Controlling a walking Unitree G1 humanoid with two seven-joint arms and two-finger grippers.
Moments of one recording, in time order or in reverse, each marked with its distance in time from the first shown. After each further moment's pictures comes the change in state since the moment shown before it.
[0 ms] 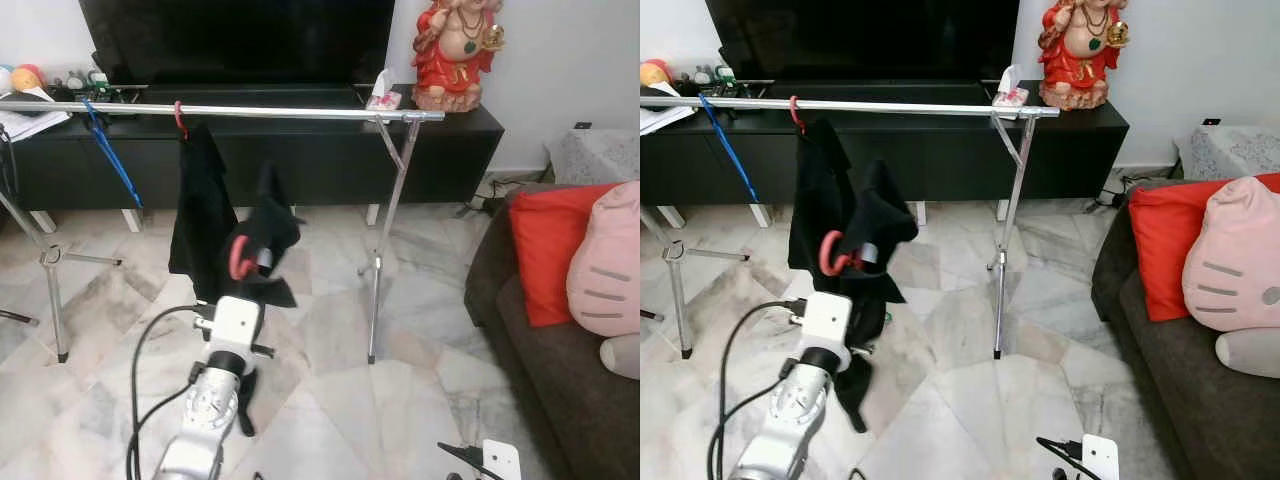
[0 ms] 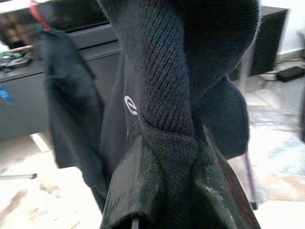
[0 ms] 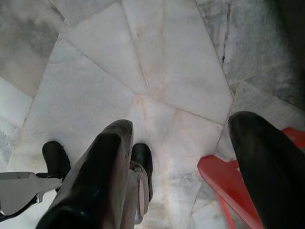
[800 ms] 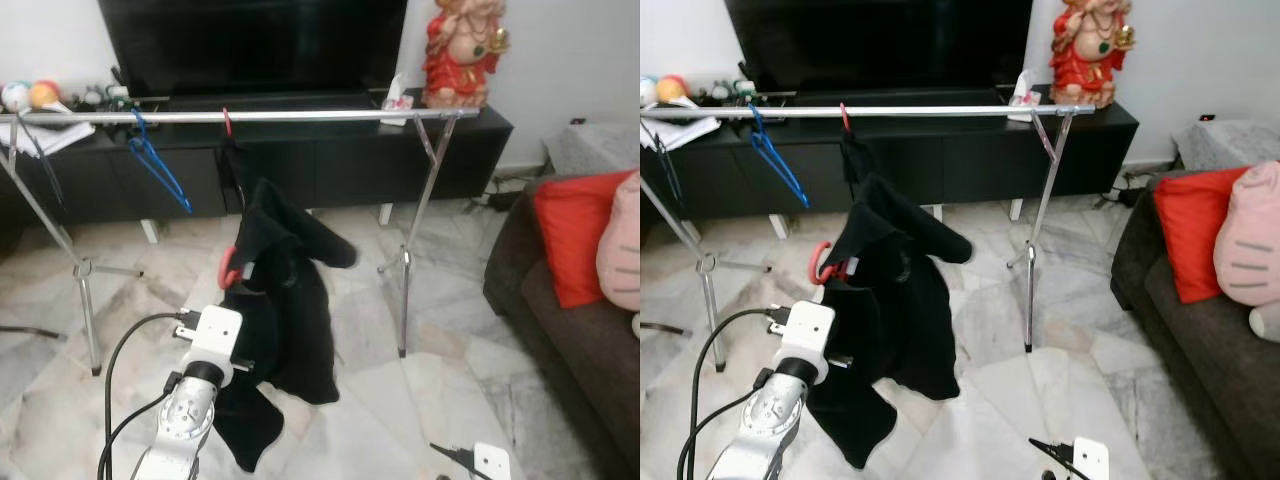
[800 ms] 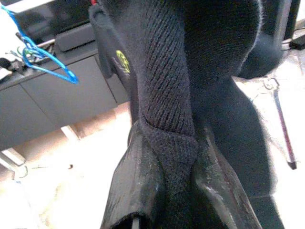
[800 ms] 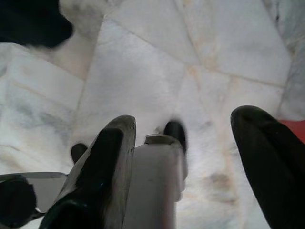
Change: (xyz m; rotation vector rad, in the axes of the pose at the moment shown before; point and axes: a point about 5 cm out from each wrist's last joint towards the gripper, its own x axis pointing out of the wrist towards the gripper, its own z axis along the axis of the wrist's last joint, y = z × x) left arm -0.011 0.024 -0.007 0.074 0.074 0.019; right arm 0.000 0.012 -0.007 0.035 0.009 0.027
